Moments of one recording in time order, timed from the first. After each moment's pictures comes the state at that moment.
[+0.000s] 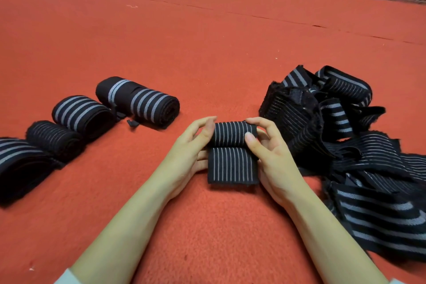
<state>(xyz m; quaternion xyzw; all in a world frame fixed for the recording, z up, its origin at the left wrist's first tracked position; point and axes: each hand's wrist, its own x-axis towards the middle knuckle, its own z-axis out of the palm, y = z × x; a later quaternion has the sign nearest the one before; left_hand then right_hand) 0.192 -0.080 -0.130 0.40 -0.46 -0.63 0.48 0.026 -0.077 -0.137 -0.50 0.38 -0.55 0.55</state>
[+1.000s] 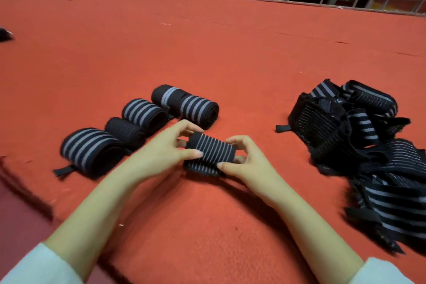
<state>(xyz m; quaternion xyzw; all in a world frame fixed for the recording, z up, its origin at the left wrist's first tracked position) 0.309 -0.046 -0.096 0.52 -0.67 -0.39 0.35 0.111 -0.050 -0.131 -0.60 0.42 -0.40 0.54</state>
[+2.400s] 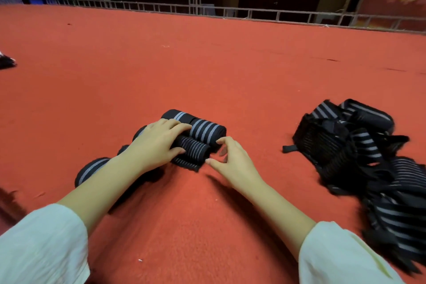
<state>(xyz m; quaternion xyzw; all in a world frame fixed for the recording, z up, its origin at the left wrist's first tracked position) 0.376 -0.114 -0.083 0.56 -0.82 0.05 0.11 0.170 -0.101 -0.119 -0.74 0.55 -0.32 0.24</state>
